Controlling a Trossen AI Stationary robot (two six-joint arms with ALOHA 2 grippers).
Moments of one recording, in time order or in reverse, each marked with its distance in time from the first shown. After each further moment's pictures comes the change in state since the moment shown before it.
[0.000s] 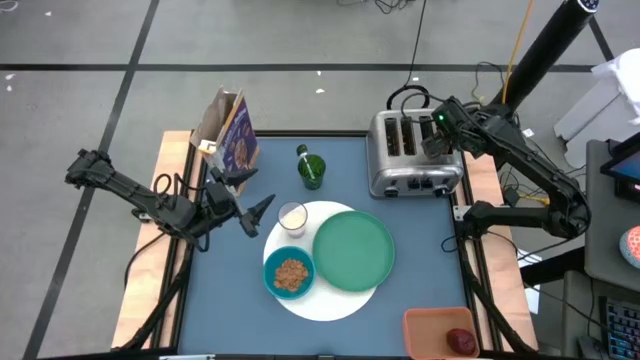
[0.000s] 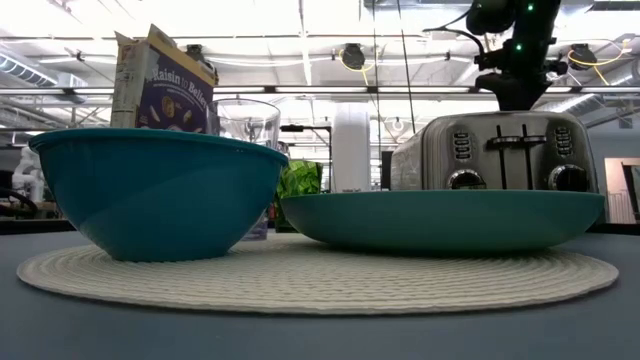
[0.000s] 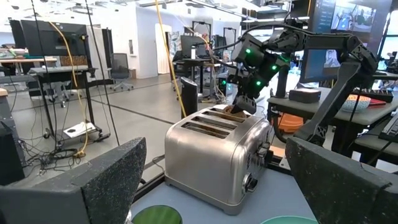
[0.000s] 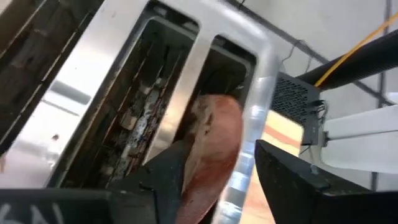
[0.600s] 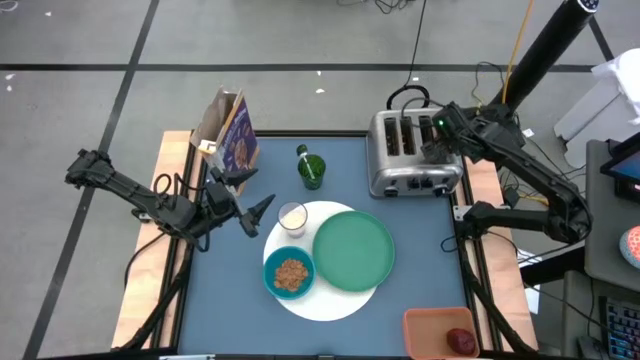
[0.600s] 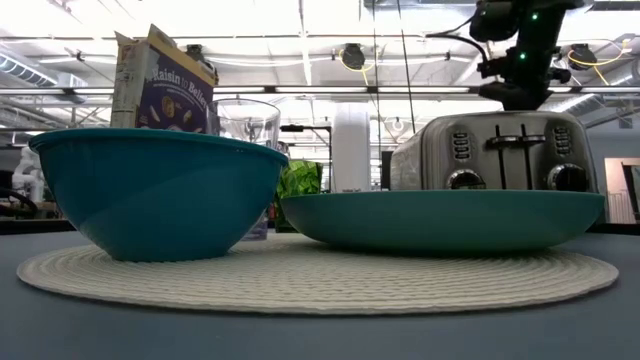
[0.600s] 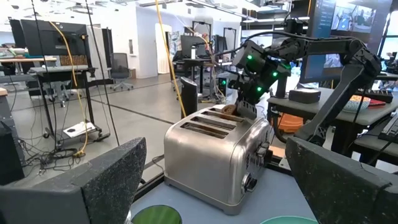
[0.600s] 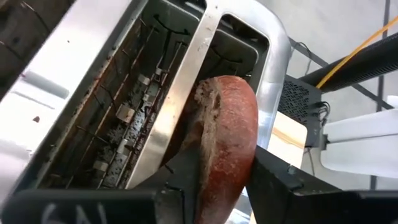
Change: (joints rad) left arm 0.000 0.000 0.000 0.000 0.000 -0.002; right arm -0.010 -0.027 -0.090 0.083 -0.016 -0.030
